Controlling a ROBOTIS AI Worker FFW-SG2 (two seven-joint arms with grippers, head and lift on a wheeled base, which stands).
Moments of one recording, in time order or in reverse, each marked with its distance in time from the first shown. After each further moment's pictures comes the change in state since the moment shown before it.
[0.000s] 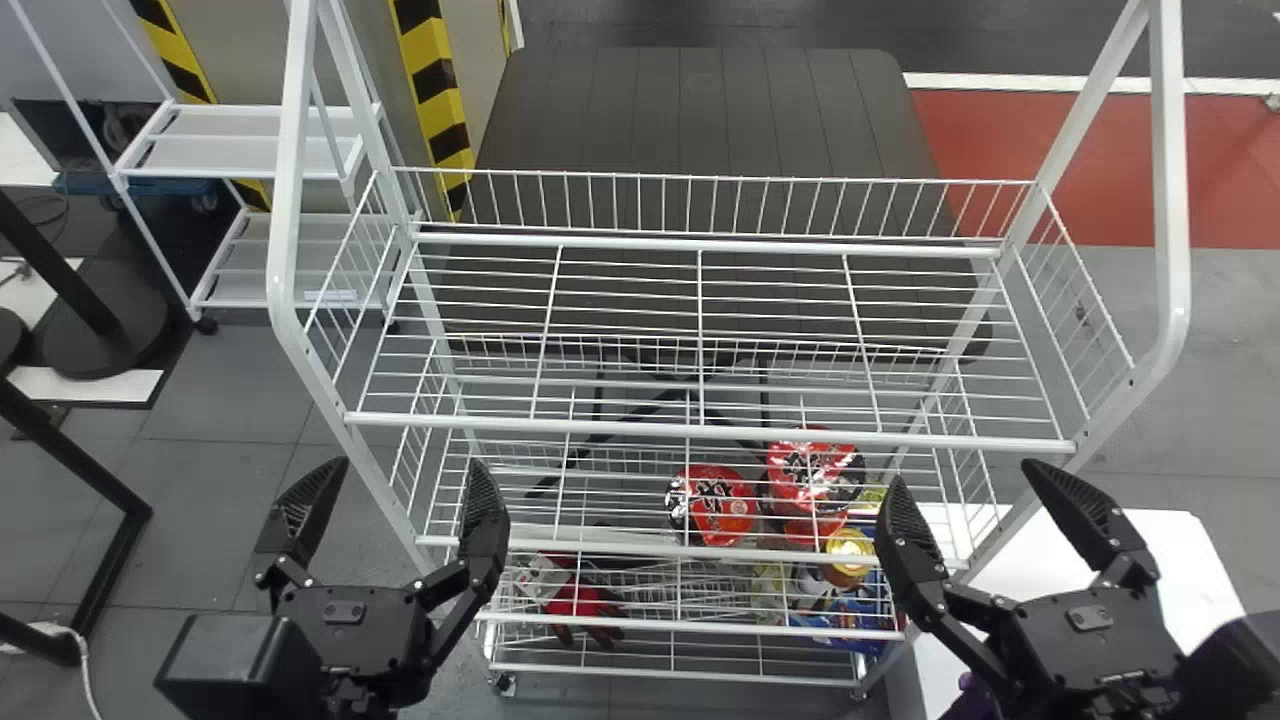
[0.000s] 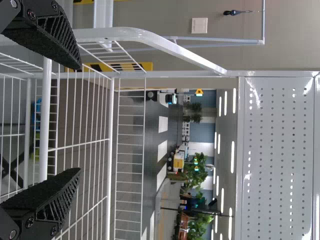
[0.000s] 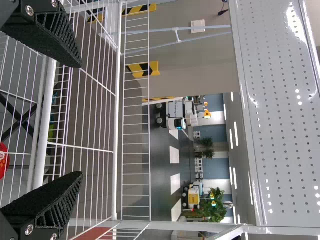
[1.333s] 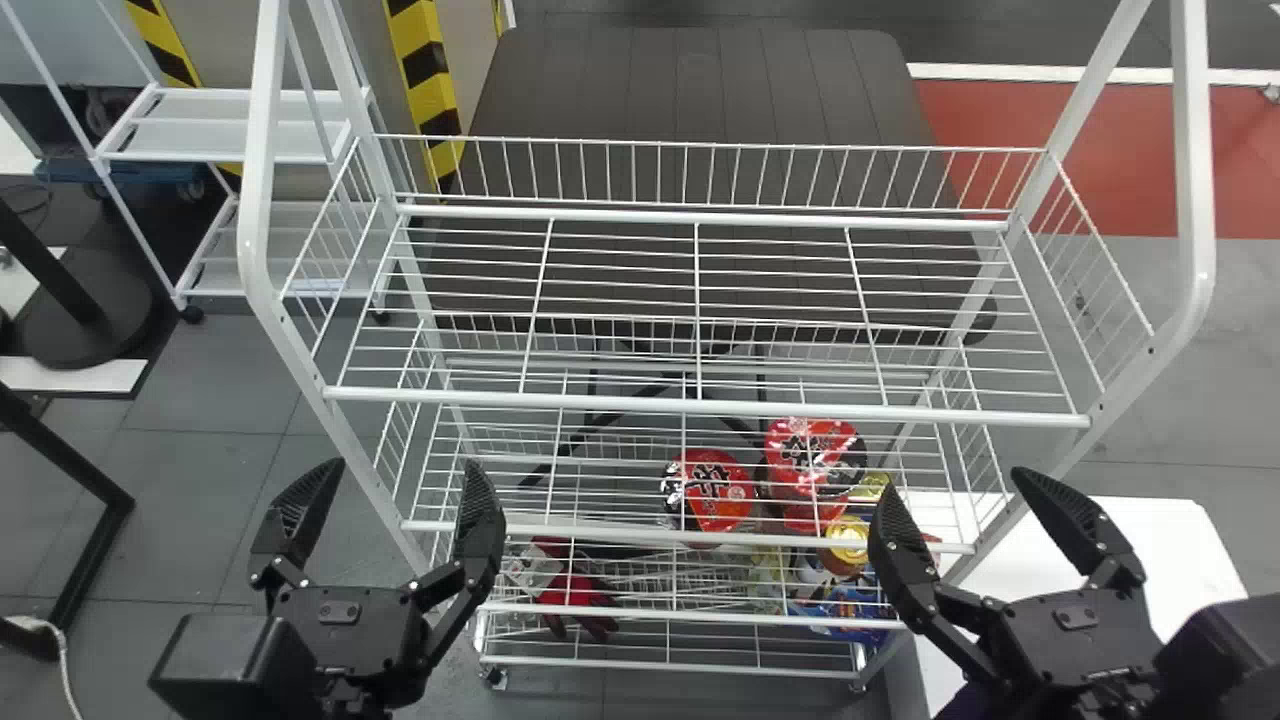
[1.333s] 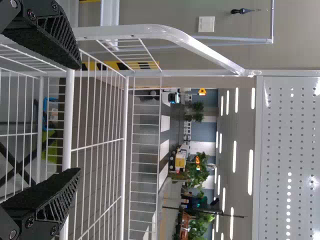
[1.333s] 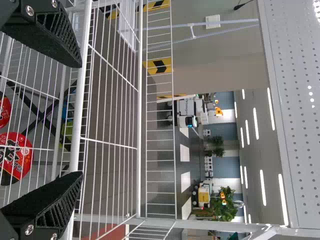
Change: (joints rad) left arm -0.001 -0.002 0.000 0.006 0.002 0.000 -0.005; right arm -0.003 0.006 -0.007 -0.004 -0.002 0.053 -0.002
